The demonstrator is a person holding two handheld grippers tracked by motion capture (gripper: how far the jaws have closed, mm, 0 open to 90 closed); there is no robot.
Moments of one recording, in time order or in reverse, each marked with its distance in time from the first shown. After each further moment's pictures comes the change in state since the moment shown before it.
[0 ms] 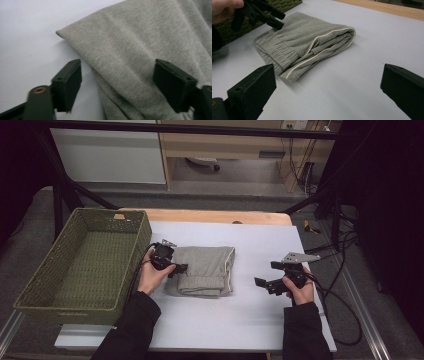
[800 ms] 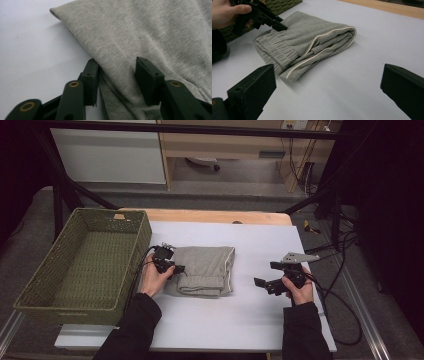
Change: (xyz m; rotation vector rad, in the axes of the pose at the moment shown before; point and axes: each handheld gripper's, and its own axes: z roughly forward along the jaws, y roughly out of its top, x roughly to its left) left arm 0.004 -0.006 0.010 0.071 -0.029 -0.048; right arm 0.000 0.000 0.002 0.006 0.003 0.001
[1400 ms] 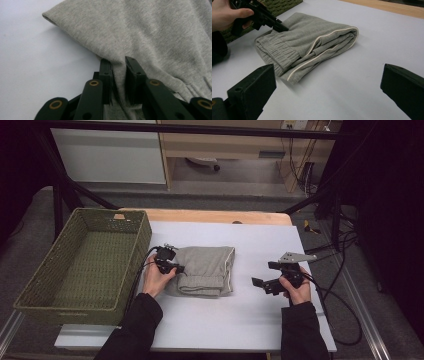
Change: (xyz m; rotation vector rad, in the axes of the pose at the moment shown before) left arm -0.006 0.001 0.001 0.022 -0.016 0.010; right arm 0.003 0.001 0.006 0.001 0.001 0.001
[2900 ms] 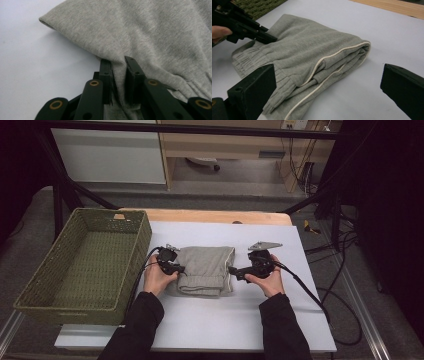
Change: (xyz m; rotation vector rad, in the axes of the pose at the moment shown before) left arm -0.004 -0.001 0.002 -0.004 0.017 0.058; right arm 0.021 0.036 0.073 0.076 -0.105 0.020
